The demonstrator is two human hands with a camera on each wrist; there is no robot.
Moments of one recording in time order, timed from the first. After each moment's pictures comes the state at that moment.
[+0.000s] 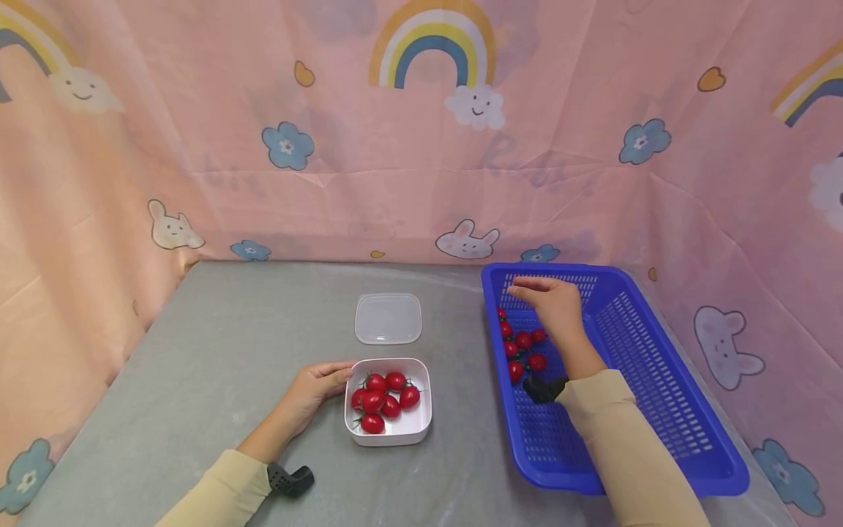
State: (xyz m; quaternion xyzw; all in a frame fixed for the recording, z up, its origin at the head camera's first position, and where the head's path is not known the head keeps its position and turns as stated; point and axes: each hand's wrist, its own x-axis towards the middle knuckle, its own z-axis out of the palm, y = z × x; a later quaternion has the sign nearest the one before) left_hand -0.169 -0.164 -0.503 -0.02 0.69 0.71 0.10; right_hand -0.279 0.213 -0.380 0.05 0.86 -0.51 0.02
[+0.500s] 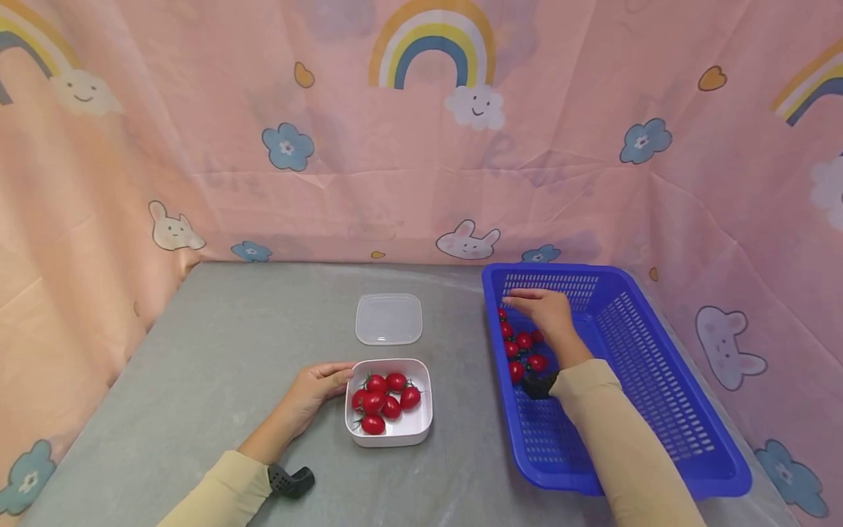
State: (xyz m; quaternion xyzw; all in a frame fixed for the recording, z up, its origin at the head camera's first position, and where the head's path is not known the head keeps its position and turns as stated) left_hand -0.170 -0.165 -0.505 -0.01 0.69 0.72 0.10; right_hand -0.303 0.224 -0.418 0.04 0.86 -0.50 0.09
